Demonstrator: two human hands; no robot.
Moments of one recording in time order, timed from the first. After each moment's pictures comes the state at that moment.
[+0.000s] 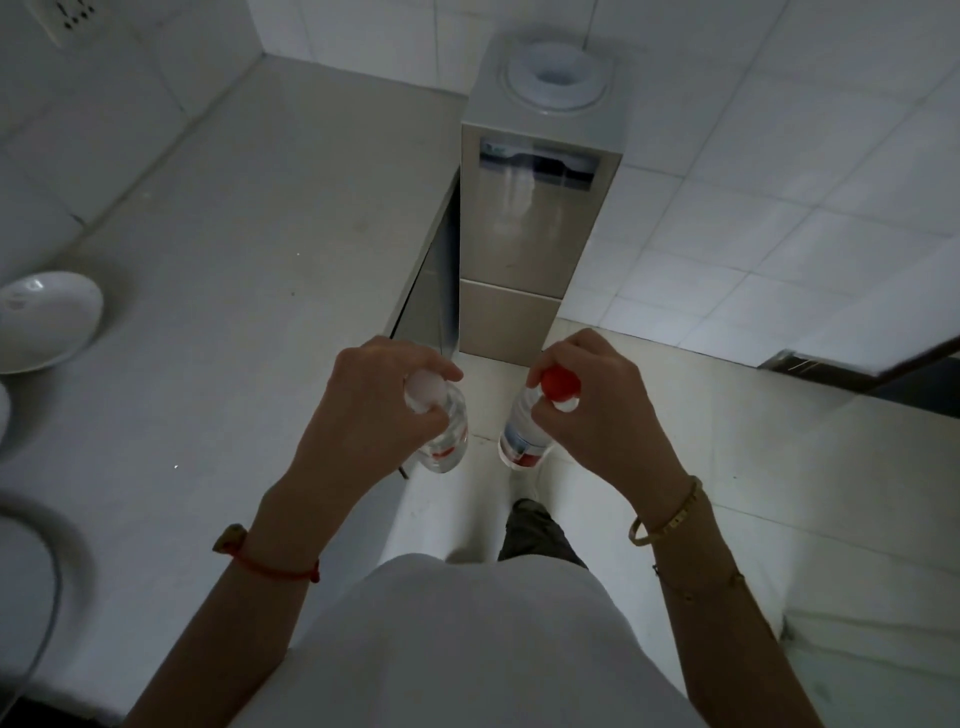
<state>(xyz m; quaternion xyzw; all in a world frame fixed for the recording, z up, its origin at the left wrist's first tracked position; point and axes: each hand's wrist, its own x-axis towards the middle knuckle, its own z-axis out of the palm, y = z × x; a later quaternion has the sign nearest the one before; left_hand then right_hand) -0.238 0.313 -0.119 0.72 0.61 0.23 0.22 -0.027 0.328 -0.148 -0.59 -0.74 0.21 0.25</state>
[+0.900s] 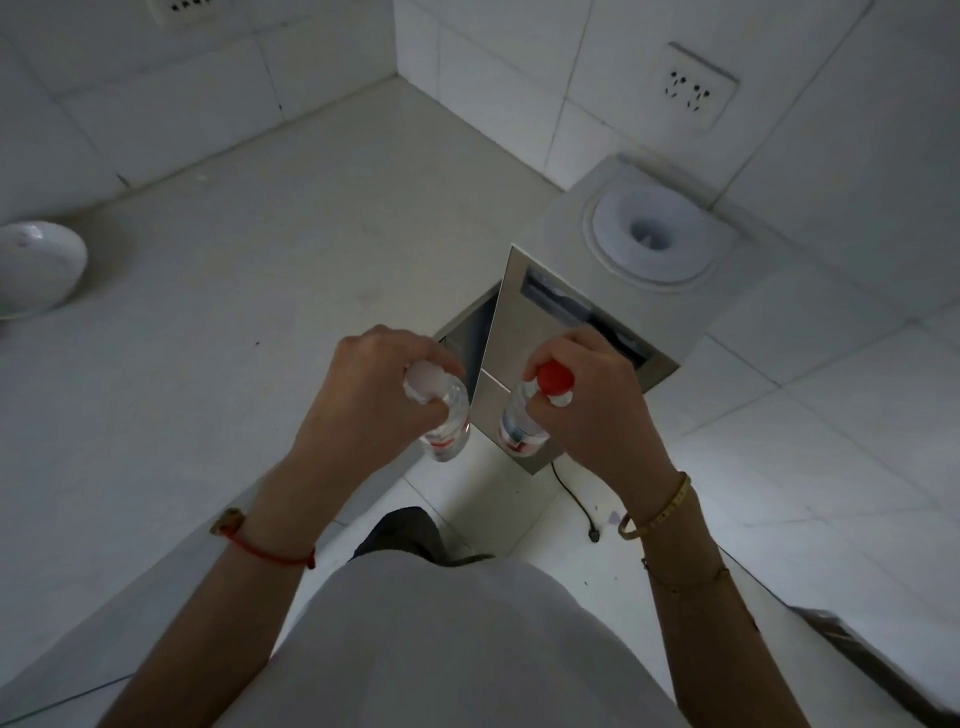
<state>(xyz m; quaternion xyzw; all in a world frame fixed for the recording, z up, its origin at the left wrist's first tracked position) -0.147 0.567 -0.108 0.54 0.77 0.31 0.17 0.031 0.677 -0.141 -0.41 -0.86 0.25 0.18</state>
